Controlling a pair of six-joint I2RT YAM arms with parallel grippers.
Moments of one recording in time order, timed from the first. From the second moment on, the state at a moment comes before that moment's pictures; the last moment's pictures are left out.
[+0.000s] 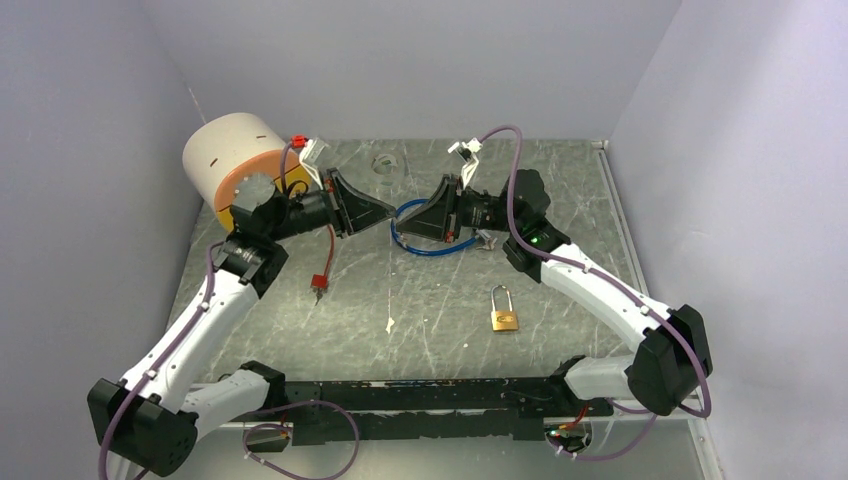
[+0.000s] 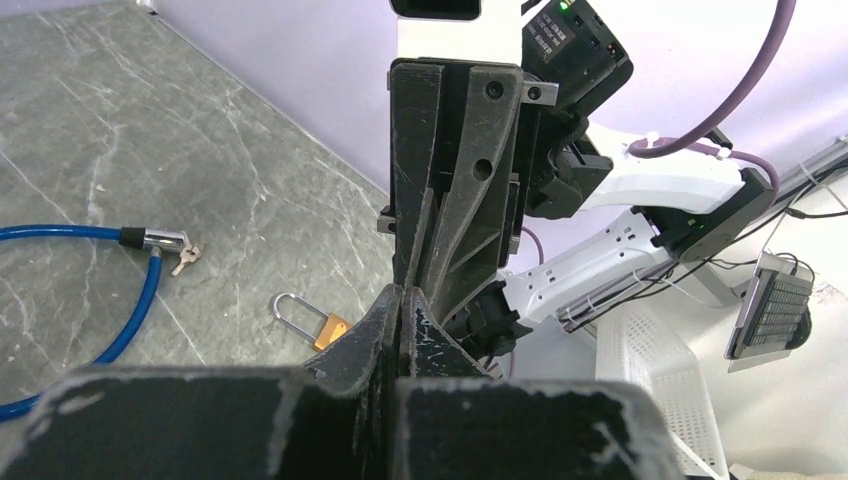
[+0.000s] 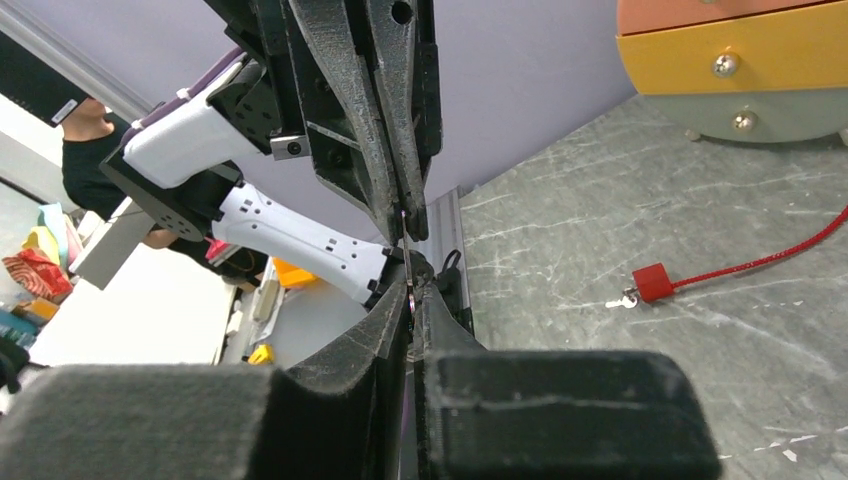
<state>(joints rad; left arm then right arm) -0.39 1.04 0.98 0.19 0.83 -0.70 0.61 1.29 1.00 0.44 -0.87 0.75</state>
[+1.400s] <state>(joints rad) -0.59 1.27 1.05 -0.31 0.18 -0.61 0.46 0.95 1.06 -0.51 0.36 0.47</state>
